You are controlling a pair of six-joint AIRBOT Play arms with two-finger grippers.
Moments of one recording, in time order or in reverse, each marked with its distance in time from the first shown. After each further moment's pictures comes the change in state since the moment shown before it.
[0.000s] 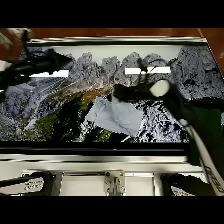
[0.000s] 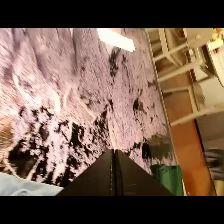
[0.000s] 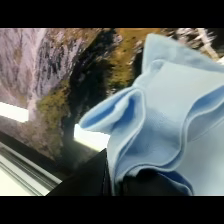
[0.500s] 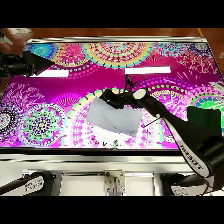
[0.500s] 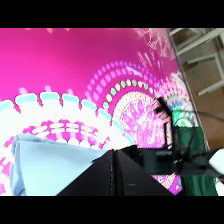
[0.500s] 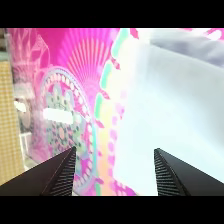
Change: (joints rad) left arm 0.085 0.123 0.000 0.137 -0.211 0.000; right arm -0.025 -0.192 0.000 0.304 -0.057 -0.188
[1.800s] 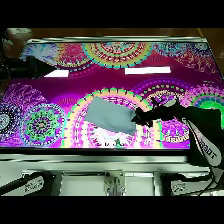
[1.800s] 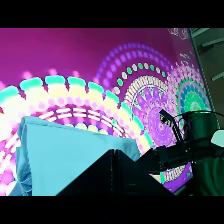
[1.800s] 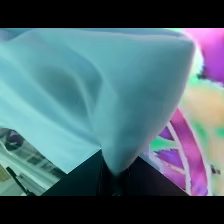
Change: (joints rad) left arm -0.012 0.005 0.000 0.067 -0.033 -0.018; right arm -0.369 0.002 -0.301 -0.110 0.372 -0.078
